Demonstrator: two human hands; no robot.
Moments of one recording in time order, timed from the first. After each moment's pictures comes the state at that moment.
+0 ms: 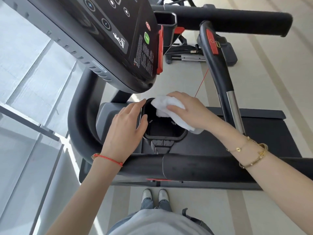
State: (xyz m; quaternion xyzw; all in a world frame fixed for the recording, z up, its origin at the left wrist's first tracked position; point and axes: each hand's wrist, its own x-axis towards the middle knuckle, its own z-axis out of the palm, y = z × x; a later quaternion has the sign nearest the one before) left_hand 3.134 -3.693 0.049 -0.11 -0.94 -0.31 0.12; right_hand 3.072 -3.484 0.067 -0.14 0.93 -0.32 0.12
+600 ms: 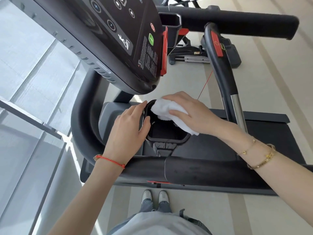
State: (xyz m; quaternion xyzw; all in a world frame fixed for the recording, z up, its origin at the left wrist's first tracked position) left_hand 3.134 -3.693 0.049 -0.09 -0.94 -0.32 0.12; right_hand 3.069 -3.478 0.059 -0.25 0.91 -0.31 0.08
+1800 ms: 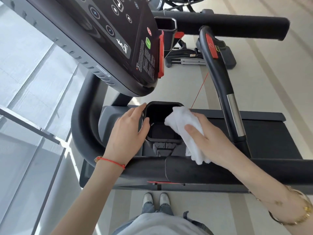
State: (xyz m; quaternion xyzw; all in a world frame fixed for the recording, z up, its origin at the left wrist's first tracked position) left_hand 3.134 -3.695 0.050 -0.09 -0.94 -0.32 0.10; right_hand 3.156 -3.469 0.078 -0.02 0.90 -0.42 0.12
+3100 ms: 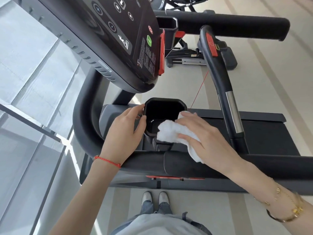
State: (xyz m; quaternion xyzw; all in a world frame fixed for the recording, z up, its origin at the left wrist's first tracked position) left_hand 3.145 -3.704 0.047 -0.09 -0.92 -0.36 0.11; right_hand 3.173 -3.471 0.085 -0.22 0.92 -0.31 0.02
